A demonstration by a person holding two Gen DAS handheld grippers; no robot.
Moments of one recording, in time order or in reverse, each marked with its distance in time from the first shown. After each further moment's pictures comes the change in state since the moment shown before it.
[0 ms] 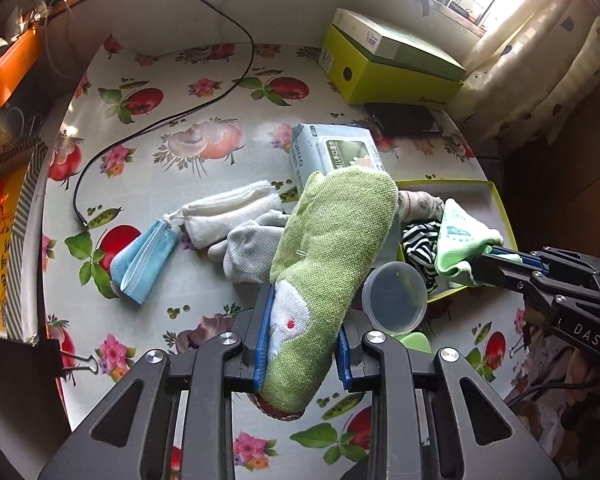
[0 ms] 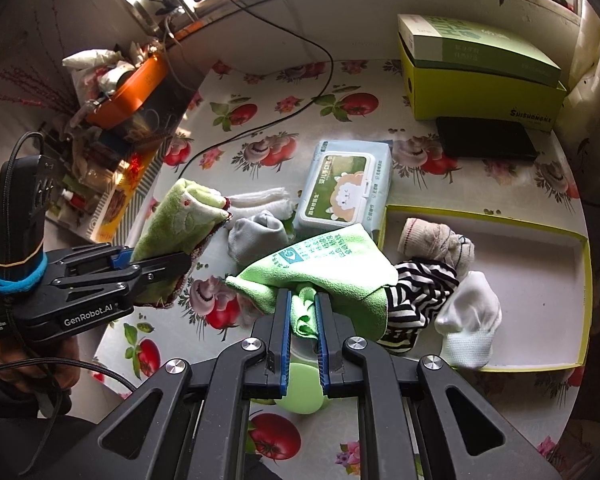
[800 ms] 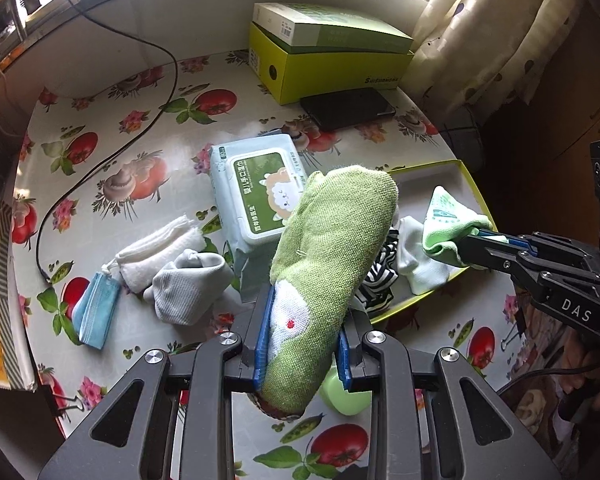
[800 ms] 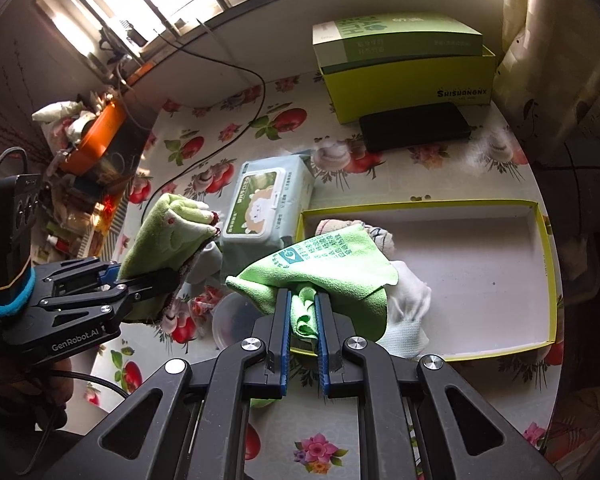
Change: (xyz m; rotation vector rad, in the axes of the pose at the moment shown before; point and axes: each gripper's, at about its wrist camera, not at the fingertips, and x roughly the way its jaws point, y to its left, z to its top) left arm 0.022 -0.078 0.028 0.154 0.030 -0.017; right arm -0.026 -0.076 -0.015 0.149 -0.071 -0.040
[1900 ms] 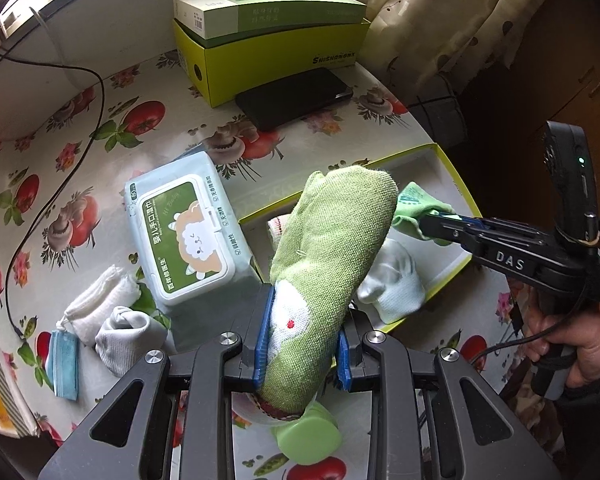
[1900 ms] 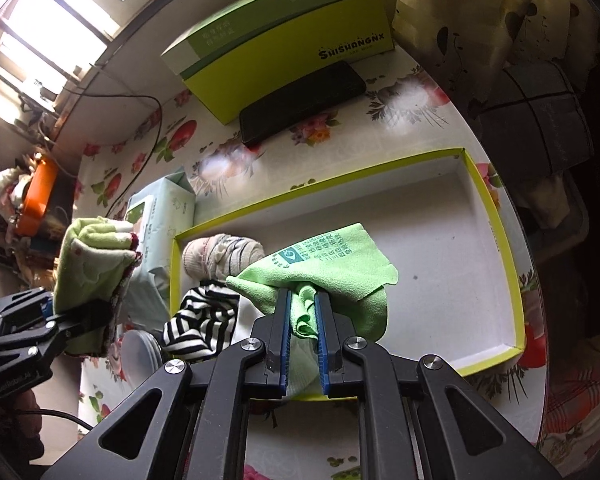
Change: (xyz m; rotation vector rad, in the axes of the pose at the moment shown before) left arm 0.047 -0.053 0.044 0.120 0.077 -0.043; right arm 0.041 -0.107 0.009 0.217 0.012 -0.073
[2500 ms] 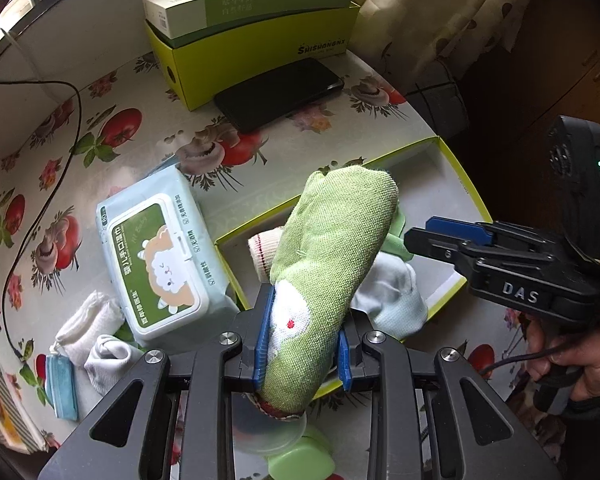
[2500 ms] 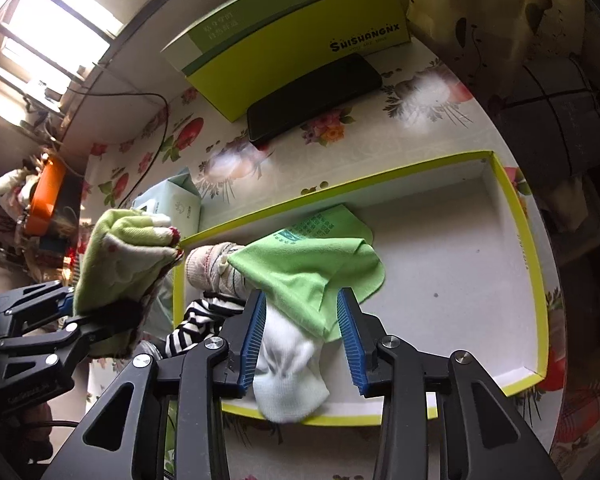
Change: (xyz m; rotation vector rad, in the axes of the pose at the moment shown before) left arm 0.031 -0.020 0.016 0.054 0.038 0.026; right arm 0.001 -0.007 -0.003 0.016 0.011 0.056
